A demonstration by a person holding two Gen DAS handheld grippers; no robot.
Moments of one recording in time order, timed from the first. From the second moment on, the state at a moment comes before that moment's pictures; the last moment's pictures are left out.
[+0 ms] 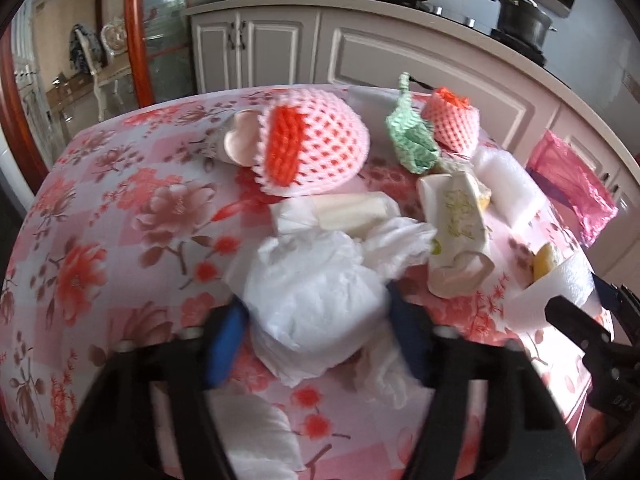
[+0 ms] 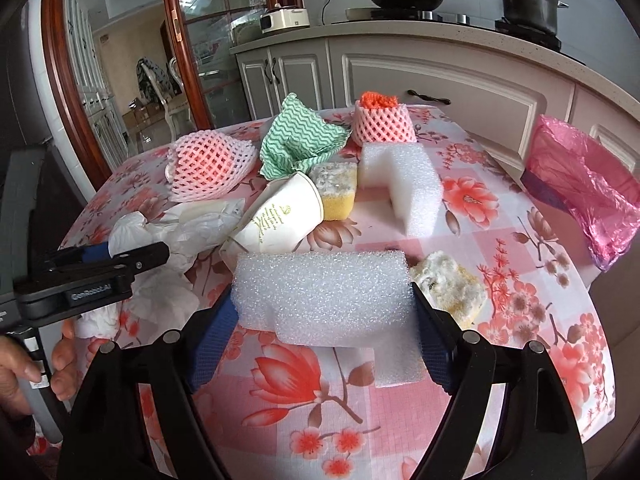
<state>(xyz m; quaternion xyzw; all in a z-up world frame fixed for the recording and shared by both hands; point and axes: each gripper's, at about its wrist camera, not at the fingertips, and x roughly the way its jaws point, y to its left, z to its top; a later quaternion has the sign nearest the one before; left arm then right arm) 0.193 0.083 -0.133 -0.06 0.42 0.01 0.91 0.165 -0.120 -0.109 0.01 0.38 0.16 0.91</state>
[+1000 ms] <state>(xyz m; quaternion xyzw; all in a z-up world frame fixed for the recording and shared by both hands) 0.157 -0.023 -0.031 0.00 0.25 -0.10 0.96 0.133 -0.215 -0.050 0.06 0.25 0.09 0.96</state>
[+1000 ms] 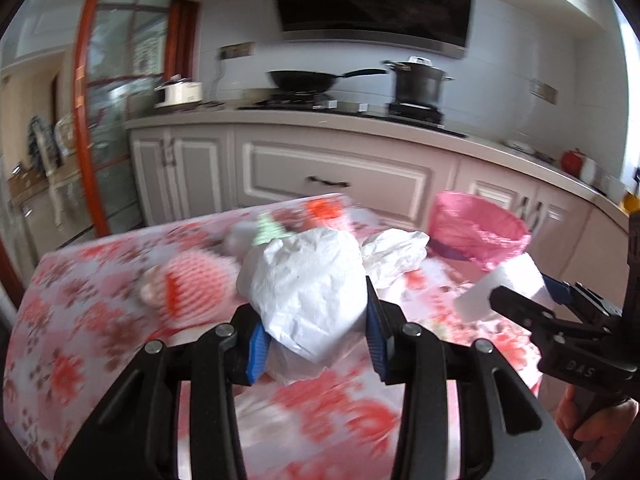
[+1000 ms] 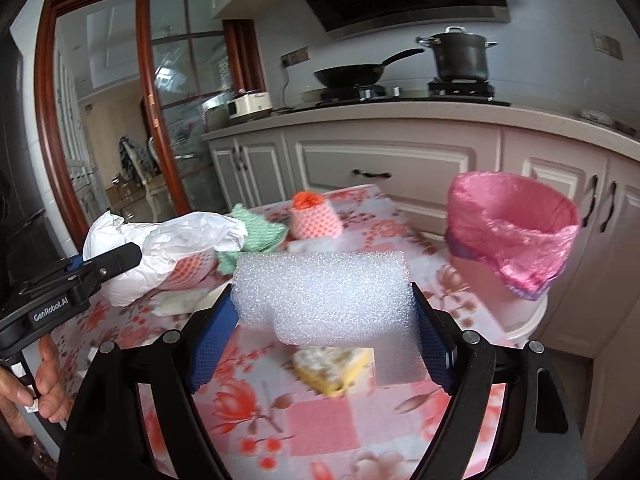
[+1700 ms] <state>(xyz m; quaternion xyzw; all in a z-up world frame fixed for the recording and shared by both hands) 0.341 -0.247 -0.010 0.05 0.23 -0.26 0.94 0.246 -0.403 -0.036 0.06 0.22 -0.05 0.97</state>
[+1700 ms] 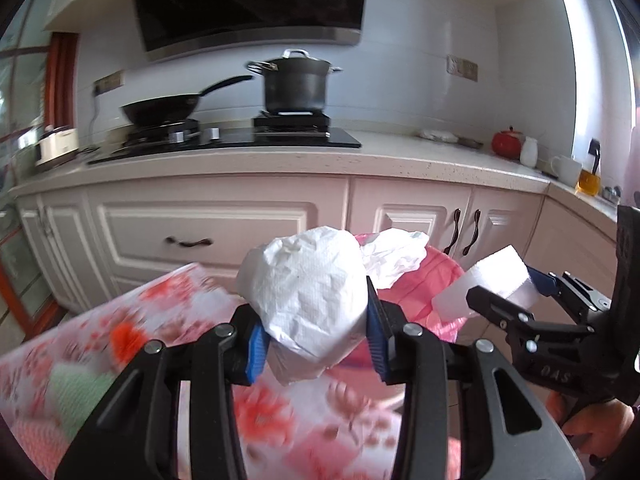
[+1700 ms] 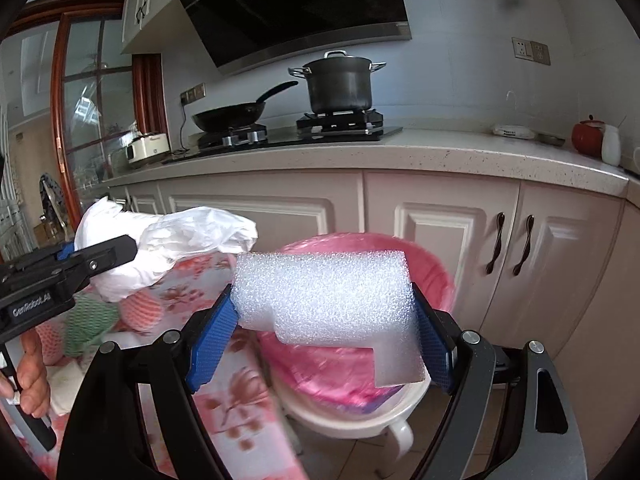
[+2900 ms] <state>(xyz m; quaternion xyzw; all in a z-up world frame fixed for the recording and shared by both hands) 0.390 -0.247 -0.022 -0.01 0.27 -0.24 0.93 0.279 -0.437 -0.034 0.04 0.22 -0.05 0.97</state>
